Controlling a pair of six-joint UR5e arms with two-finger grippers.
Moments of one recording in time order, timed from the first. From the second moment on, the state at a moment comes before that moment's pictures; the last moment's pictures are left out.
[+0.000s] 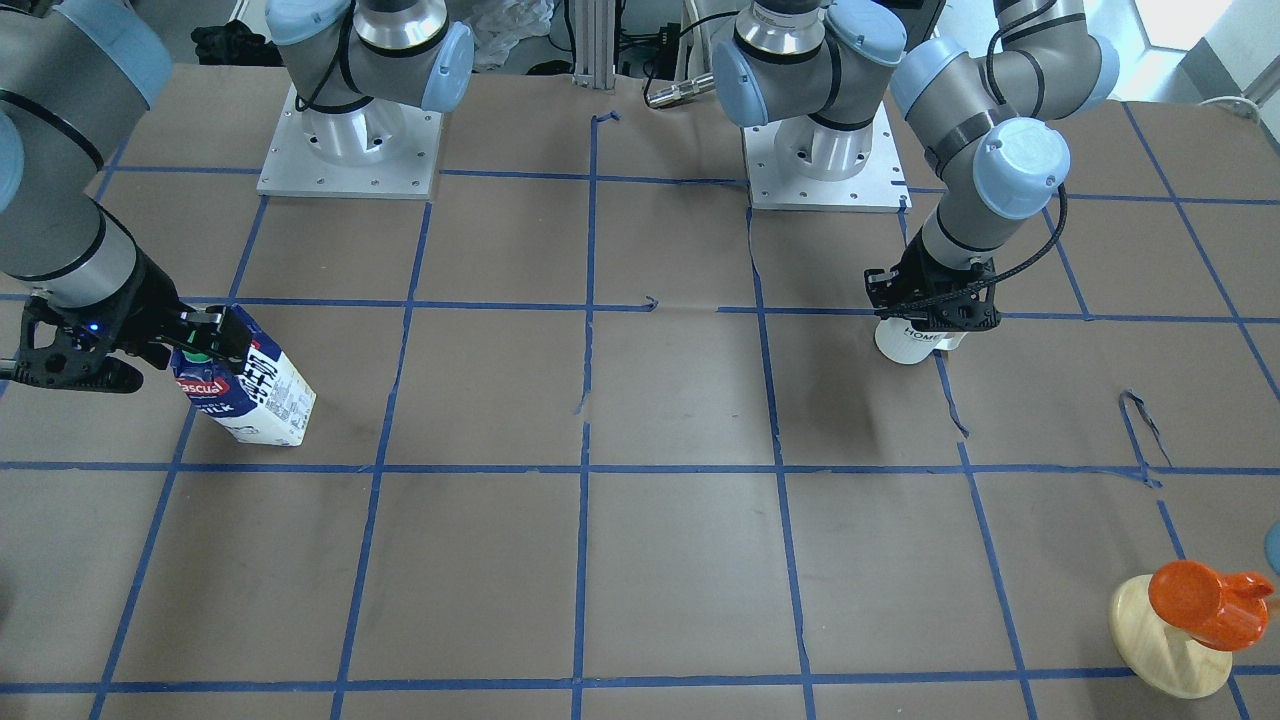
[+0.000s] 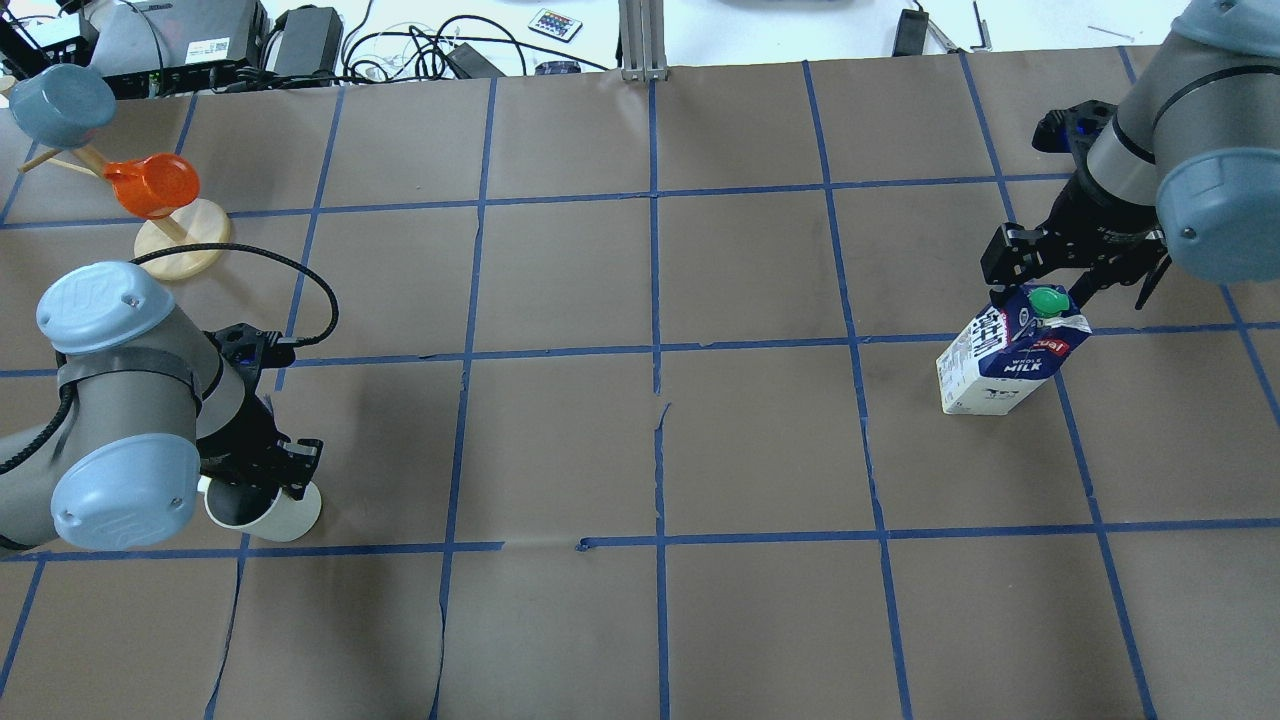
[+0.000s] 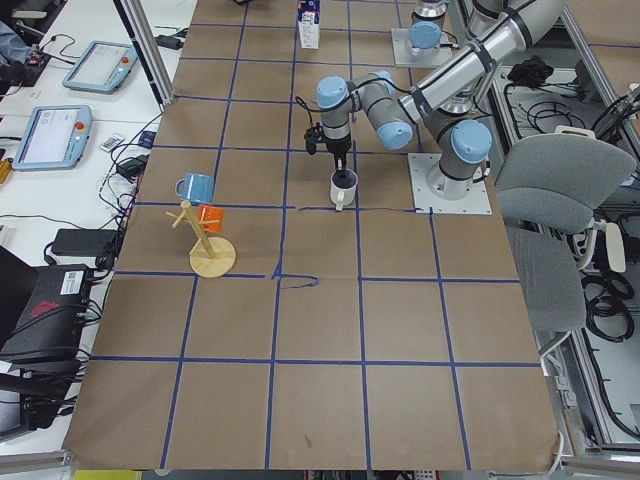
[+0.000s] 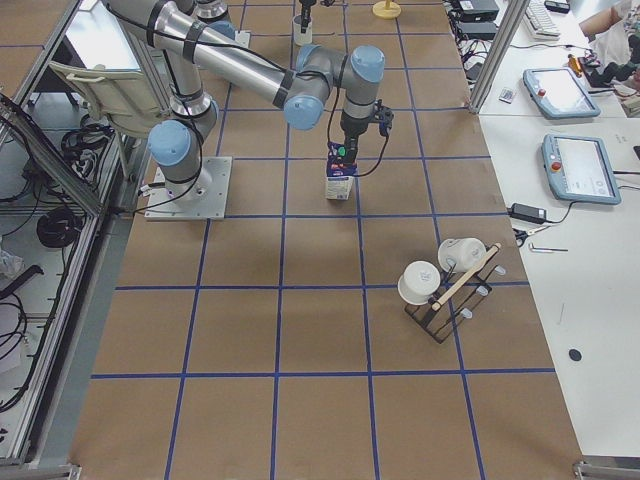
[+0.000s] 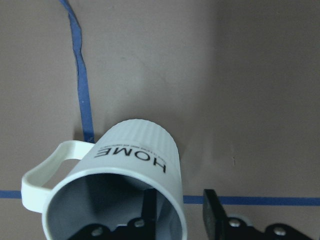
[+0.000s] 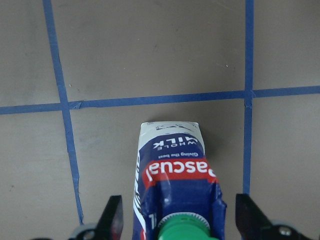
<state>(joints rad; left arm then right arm) -1.23 -1.52 -2.27 -1.06 1.68 0.34 1.29 -1.46 1.83 -1.87 -1.57 -0.22</state>
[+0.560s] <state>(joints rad) -1.23 -1.52 -2.24 -1.08 1.68 0.33 1.29 -1.46 1.83 -1.82 -1.58 -0.22</state>
